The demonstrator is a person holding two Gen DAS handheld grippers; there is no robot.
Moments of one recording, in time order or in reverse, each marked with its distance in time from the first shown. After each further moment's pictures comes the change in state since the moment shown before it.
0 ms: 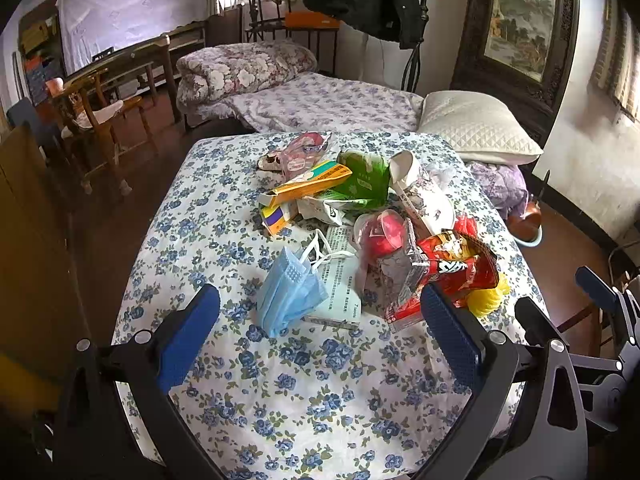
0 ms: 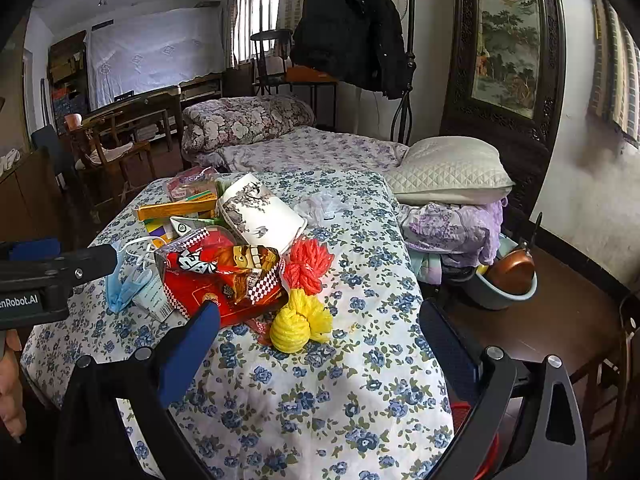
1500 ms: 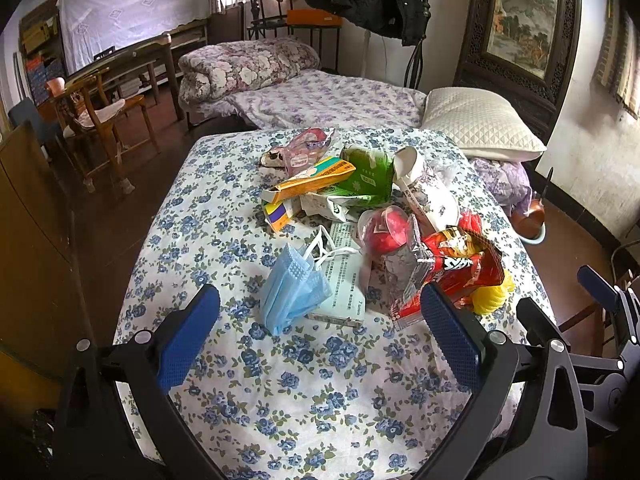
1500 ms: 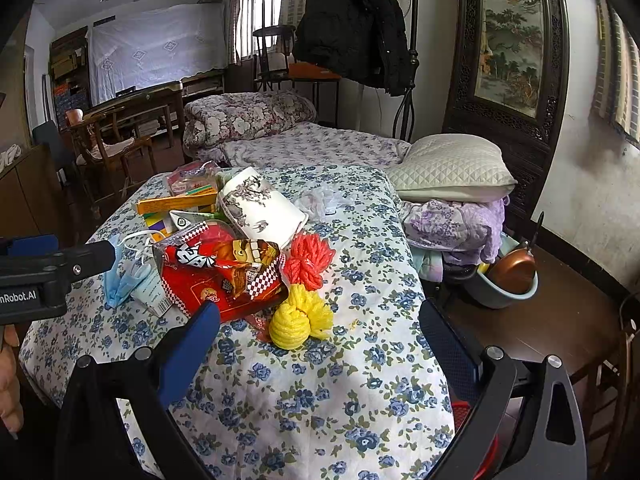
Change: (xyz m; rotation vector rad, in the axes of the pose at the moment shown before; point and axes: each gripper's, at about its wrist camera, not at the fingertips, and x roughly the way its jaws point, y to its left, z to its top) left arm 0.003 0.004 -0.003 0.005 0.006 0.003; right arm 0.003 0.000 -0.002 -0.004 0.007 -0.001
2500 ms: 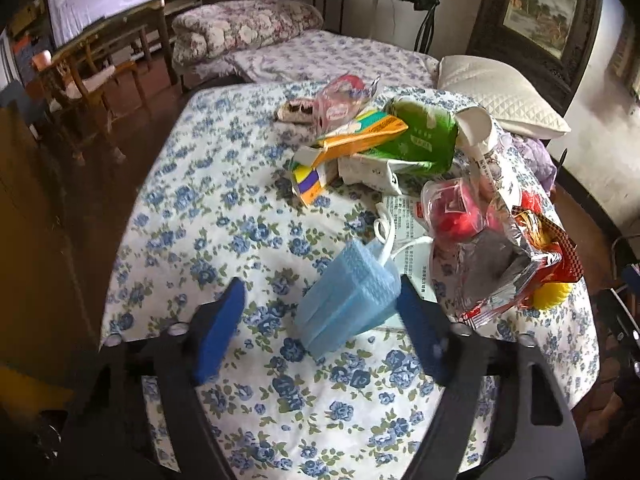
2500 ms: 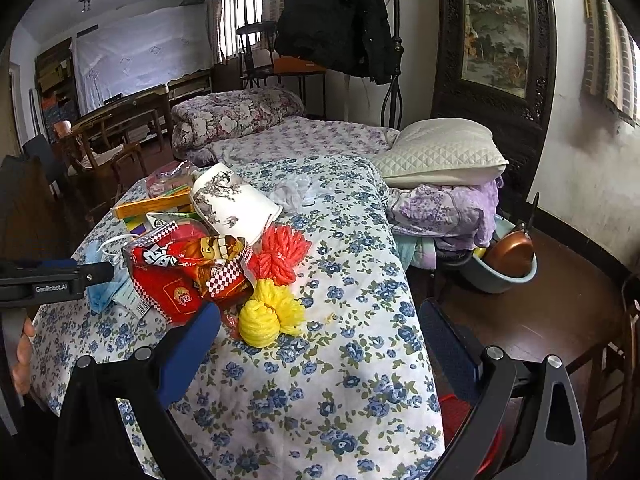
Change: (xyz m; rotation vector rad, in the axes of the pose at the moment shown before) left arm 0.067 0.043 0.006 -0.025 0.158 -0.027; right arm 0.010 -0.022 -0.004 0.059 0.035 -0.004
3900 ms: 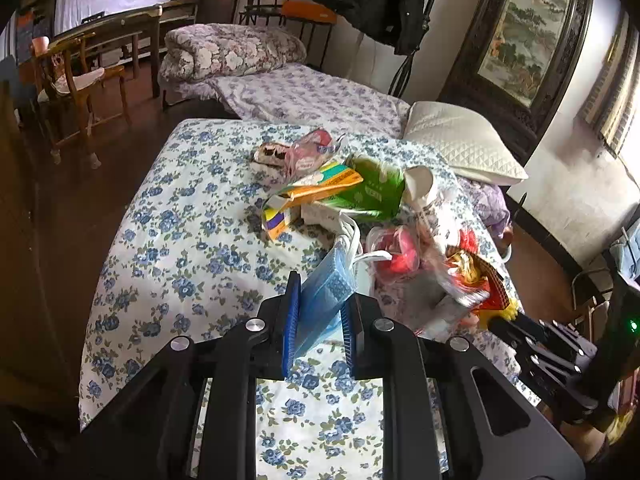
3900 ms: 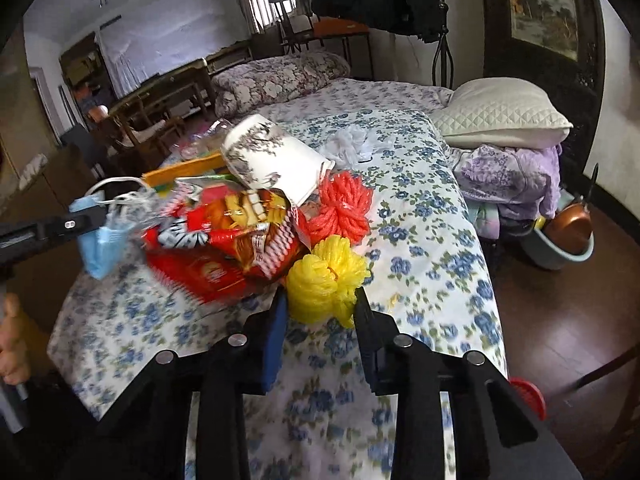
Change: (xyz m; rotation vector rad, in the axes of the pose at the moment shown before) left arm -0.044 -0.002 0.003 -0.068 -0.146 -0.142; right arm 0.036 0.003 -0.003 0.027 0.143 0.238
